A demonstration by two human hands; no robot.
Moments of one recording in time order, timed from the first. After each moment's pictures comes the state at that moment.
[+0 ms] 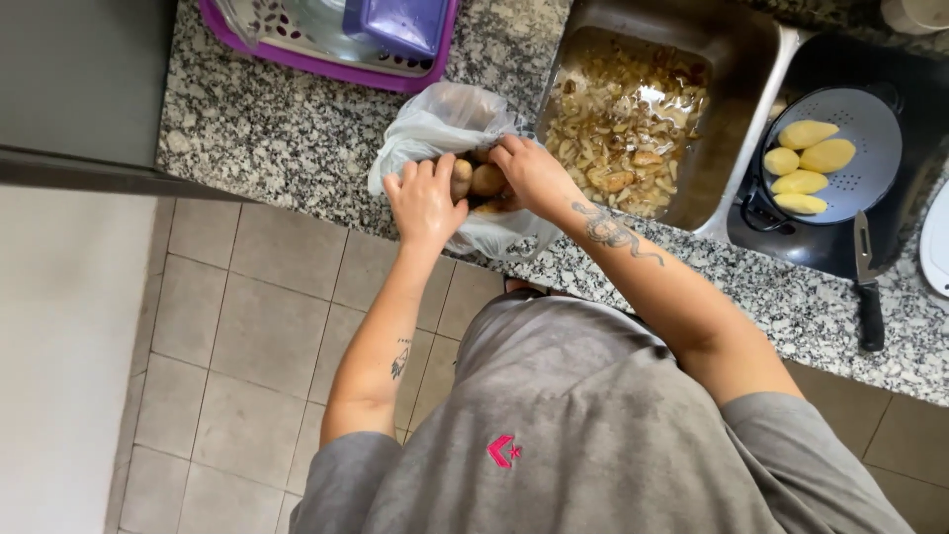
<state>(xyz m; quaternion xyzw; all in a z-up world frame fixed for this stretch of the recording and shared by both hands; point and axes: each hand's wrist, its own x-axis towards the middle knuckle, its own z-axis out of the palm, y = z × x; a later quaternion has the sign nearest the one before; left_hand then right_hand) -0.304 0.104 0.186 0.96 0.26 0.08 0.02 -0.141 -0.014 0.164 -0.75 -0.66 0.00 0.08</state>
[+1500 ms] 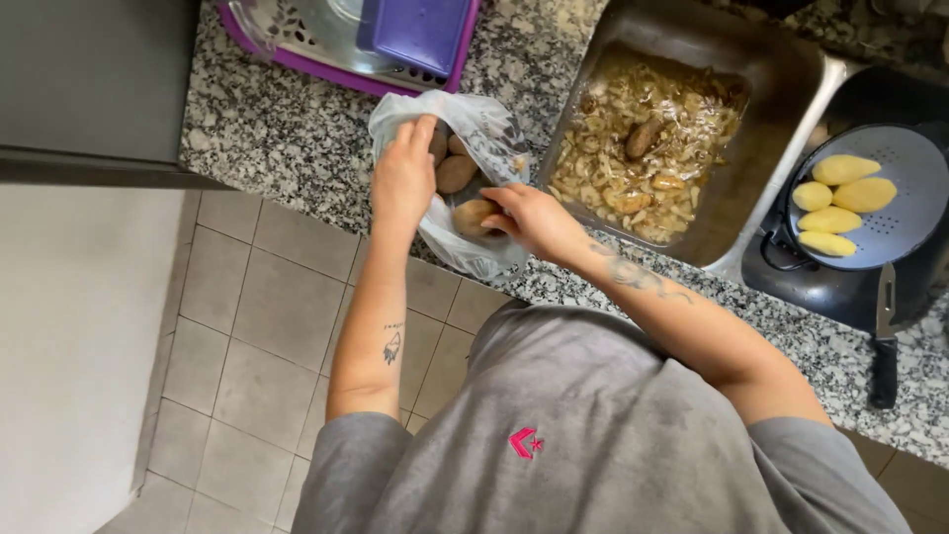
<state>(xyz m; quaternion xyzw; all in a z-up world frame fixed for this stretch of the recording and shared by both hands) -0.270 0.160 0.232 0.95 0.27 0.00 0.14 -0.146 -0.022 0.222 -0.69 -0.57 0.28 0.35</state>
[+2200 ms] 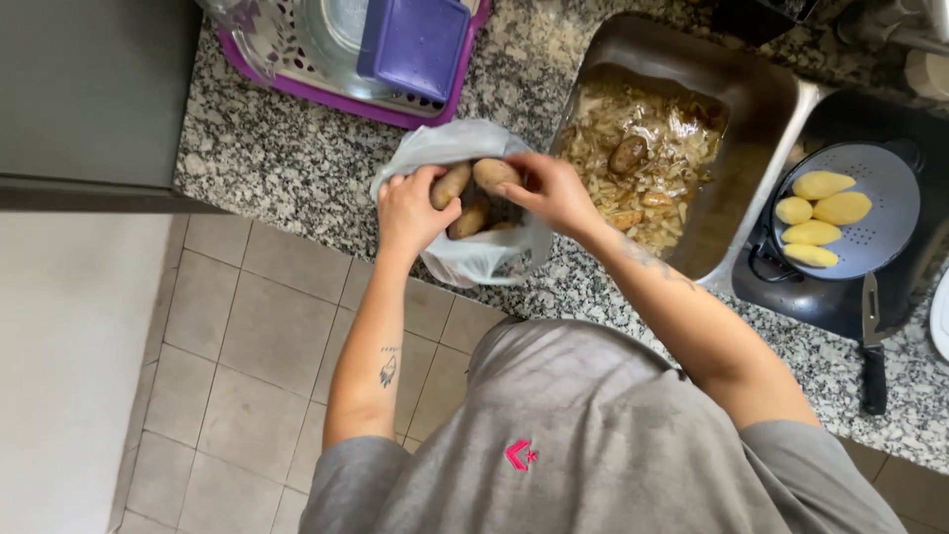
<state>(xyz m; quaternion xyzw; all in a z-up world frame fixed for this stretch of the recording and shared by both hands) -0.276 0.155 0.220 0.95 0.29 0.03 0.15 -0.103 -0.002 0.213 -0.77 -0.51 0.19 0.33</state>
